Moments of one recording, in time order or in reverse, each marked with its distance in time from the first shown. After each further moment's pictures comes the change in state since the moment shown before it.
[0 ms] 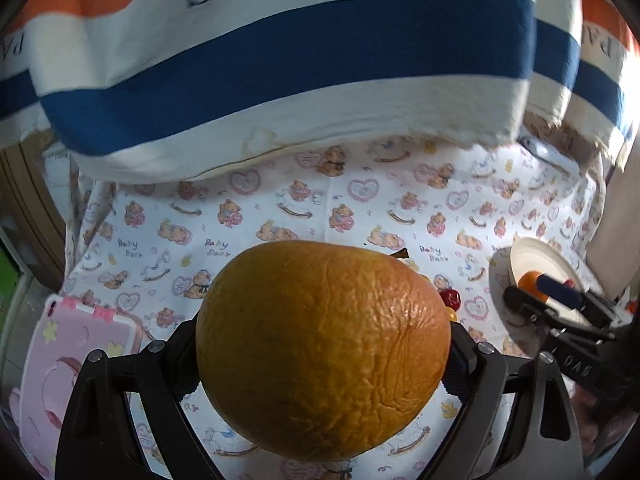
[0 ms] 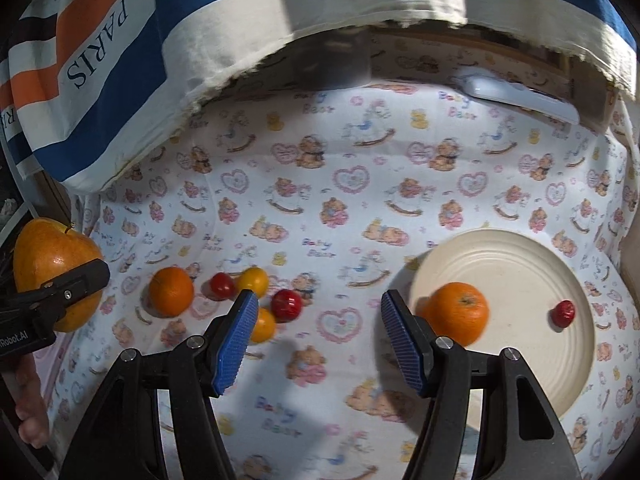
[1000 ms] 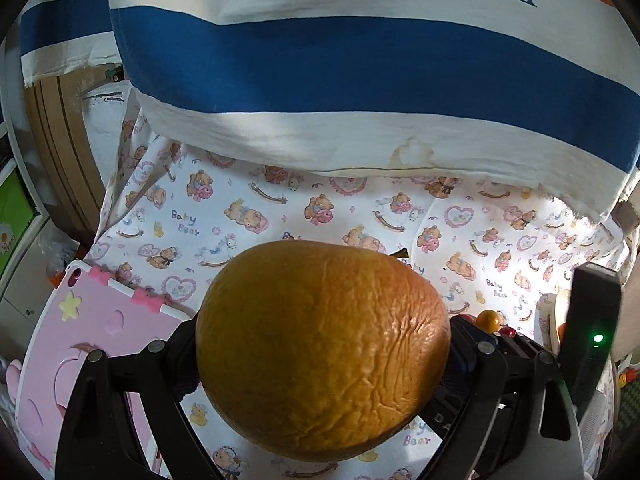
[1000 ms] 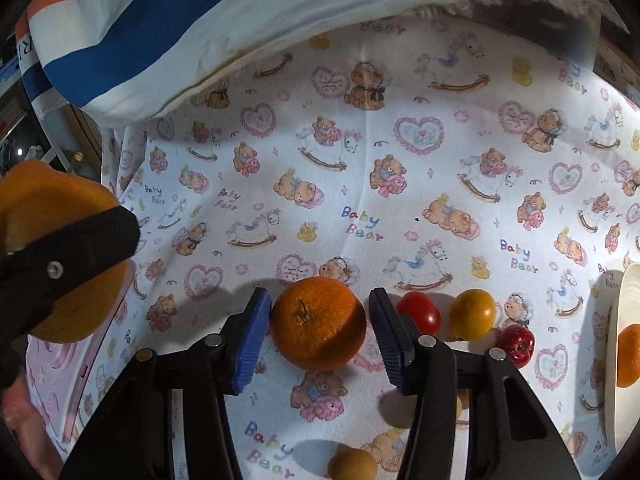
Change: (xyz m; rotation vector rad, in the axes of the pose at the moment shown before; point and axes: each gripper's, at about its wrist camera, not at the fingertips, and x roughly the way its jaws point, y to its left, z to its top) left arm 0.013 0.077 0.007 -0.191 0.034 0.088; right arm 0.104 0.139 0.011 -0.133 0.170 0.136
